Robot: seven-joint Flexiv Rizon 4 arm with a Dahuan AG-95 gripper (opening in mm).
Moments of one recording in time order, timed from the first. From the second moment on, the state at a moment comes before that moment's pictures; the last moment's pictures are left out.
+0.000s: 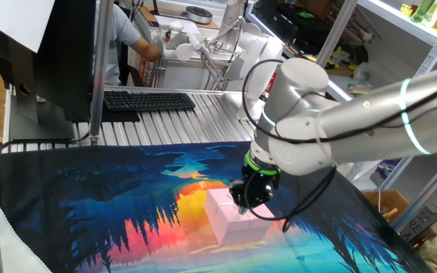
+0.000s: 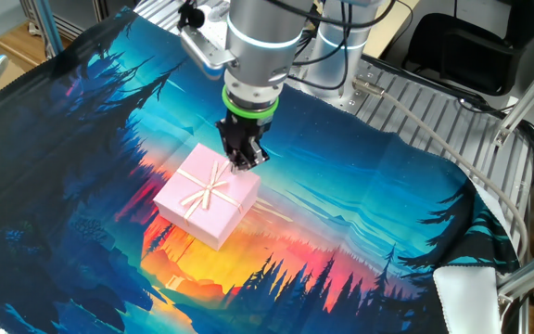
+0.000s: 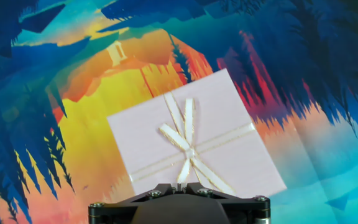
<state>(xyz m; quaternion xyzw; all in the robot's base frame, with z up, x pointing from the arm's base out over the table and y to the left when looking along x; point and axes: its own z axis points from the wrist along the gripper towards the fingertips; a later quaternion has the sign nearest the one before) 0.477 -0.008 0.106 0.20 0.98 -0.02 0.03</state>
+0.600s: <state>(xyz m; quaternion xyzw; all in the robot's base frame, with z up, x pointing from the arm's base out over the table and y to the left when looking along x) 0.478 -0.007 0.098 0.21 0.98 -0.02 0.03</state>
